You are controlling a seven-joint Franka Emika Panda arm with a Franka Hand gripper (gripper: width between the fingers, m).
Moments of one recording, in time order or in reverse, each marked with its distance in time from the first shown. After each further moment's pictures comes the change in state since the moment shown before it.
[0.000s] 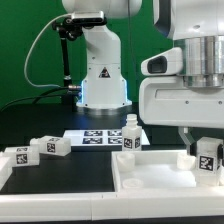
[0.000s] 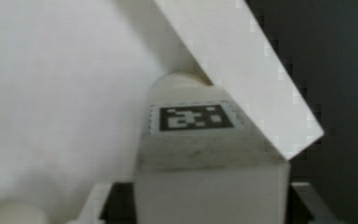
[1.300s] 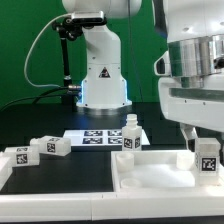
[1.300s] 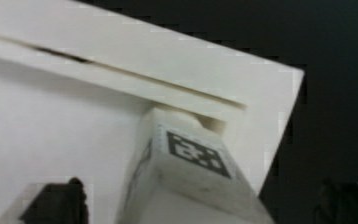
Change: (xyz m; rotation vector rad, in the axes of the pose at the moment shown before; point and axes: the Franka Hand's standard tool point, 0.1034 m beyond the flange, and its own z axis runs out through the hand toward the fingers) arm -0.006 -0.005 -0.007 0.060 -0.035 0.259
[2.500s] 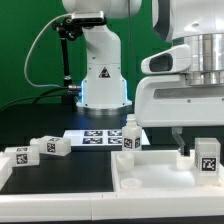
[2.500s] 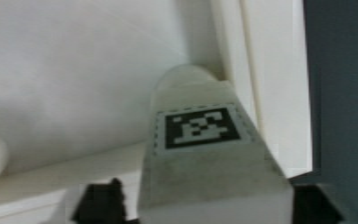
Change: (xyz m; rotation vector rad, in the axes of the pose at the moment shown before) arm 0.006 0.006 0.007 -0.037 0.083 -0.766
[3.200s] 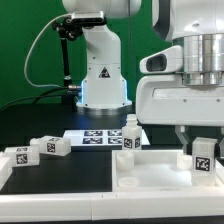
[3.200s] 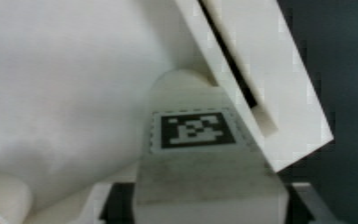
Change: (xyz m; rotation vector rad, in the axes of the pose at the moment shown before) arm 0.000 0.003 0.000 -0.017 0.001 0.204
